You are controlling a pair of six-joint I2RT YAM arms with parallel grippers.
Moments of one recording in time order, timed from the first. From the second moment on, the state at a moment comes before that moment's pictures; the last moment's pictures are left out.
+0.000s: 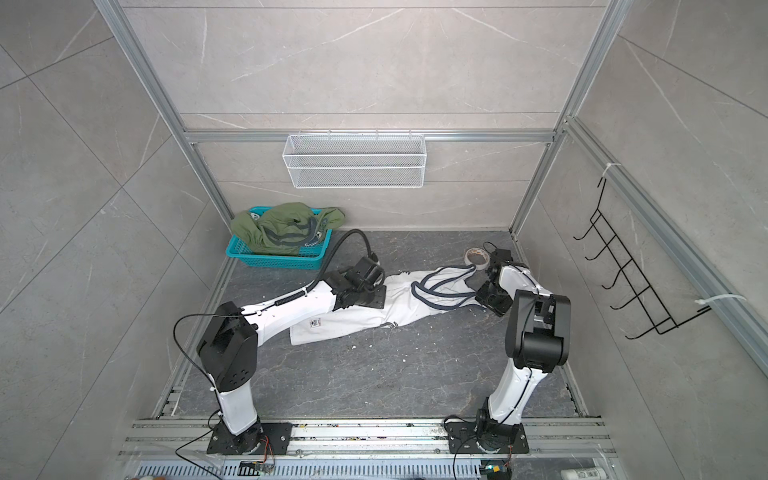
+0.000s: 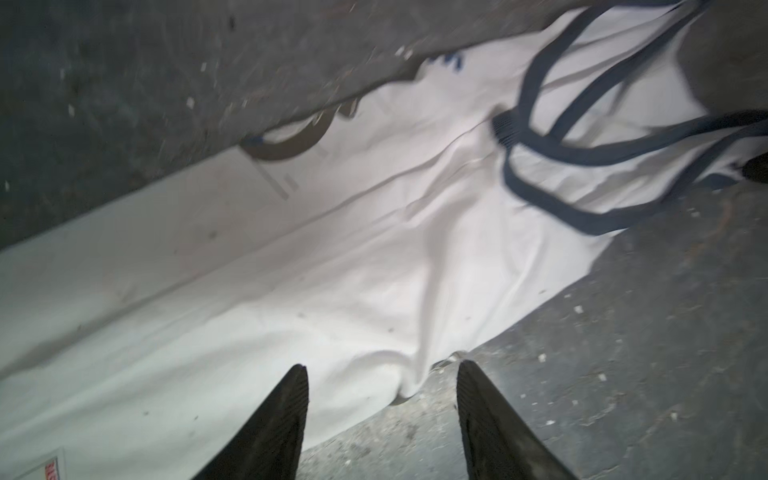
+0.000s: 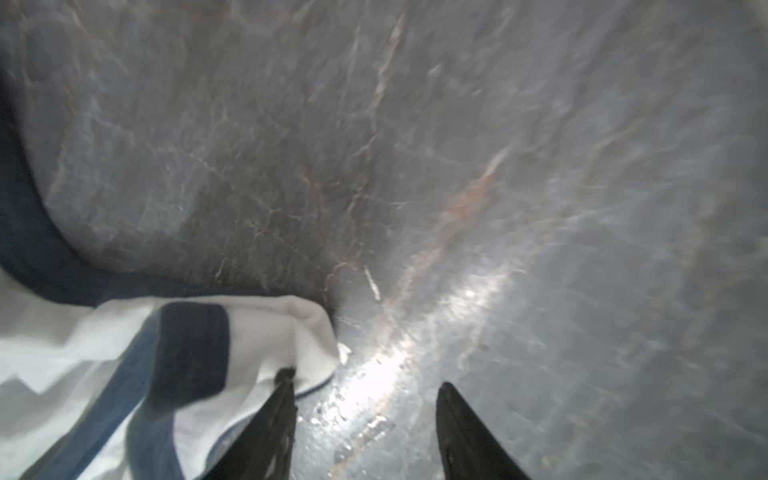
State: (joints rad) left arm -0.78 1.84 1.37 -0.56 -0.13 -0.55; right arm -0.19 1.89 1.29 -0.80 0.07 0.56
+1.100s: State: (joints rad) left arm -0.43 1.47 0.73 -0.39 -0.08 -0.61; right arm -0.16 2.04 1.47 -0.91 0.33 0.52
